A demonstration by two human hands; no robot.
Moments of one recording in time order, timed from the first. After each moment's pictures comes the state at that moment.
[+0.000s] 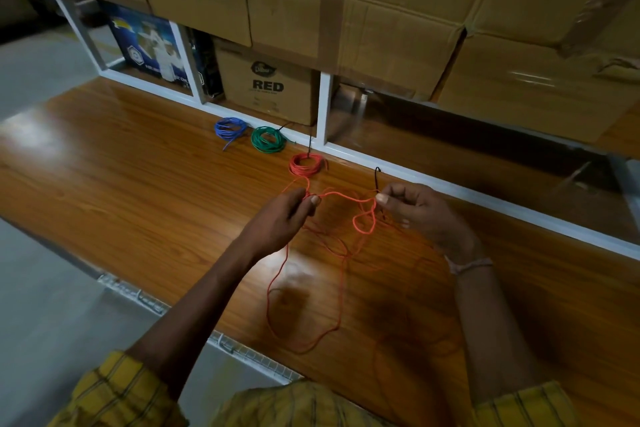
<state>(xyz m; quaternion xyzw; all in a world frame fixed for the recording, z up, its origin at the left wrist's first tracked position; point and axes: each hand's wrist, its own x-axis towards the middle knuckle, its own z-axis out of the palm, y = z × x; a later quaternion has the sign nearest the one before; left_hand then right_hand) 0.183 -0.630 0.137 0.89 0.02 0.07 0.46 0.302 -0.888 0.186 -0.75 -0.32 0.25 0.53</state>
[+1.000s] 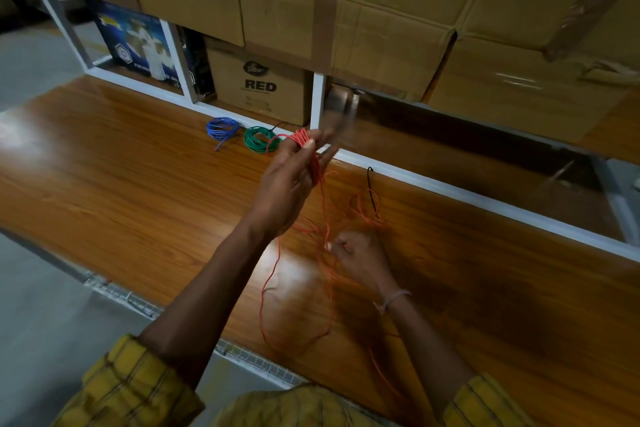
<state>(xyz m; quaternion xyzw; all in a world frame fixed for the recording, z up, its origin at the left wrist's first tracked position) 0.195 -0.668 0.210 0.52 0.00 0.12 0.85 0.266 -0.836 0.054 -0.90 -0.24 0.13 0.35</state>
